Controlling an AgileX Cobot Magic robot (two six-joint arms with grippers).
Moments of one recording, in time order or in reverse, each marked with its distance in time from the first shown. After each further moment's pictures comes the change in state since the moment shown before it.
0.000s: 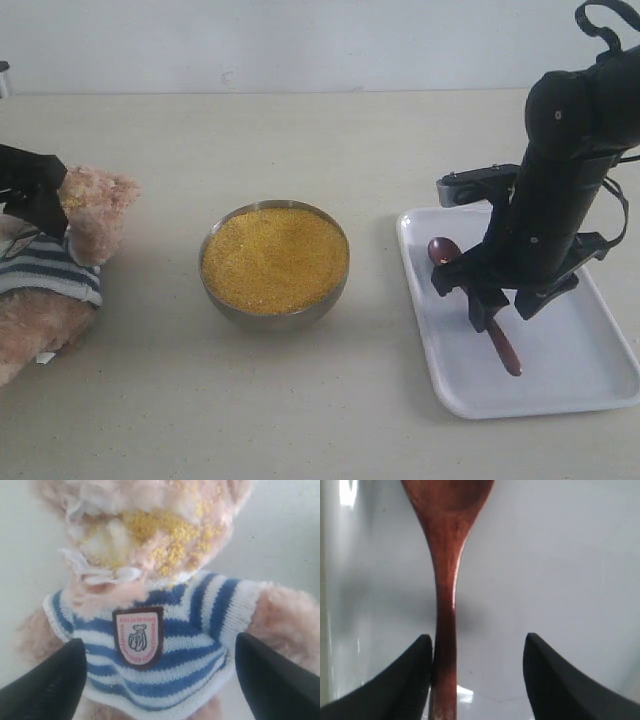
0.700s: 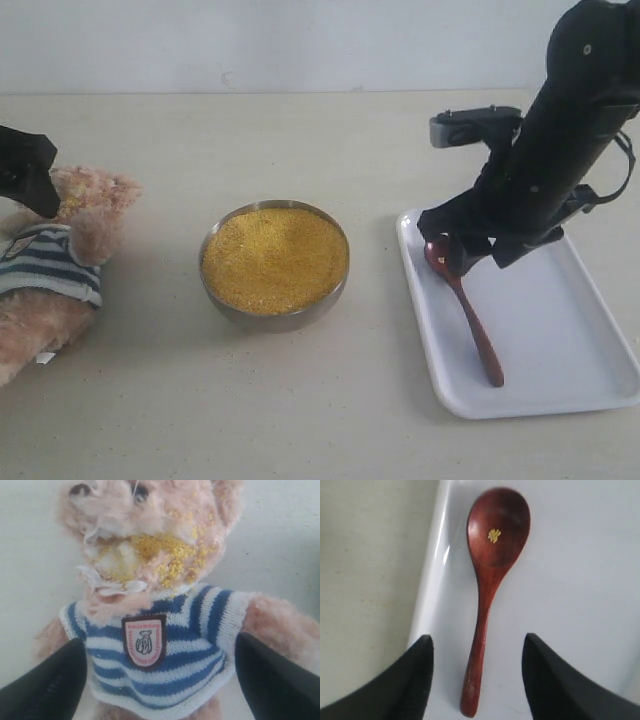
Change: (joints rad) left arm 0.000 -0.035 -0.024 0.016 0.001 0.000; right arm -0.002 -0.118 -0.059 0.095 0.001 -0.080
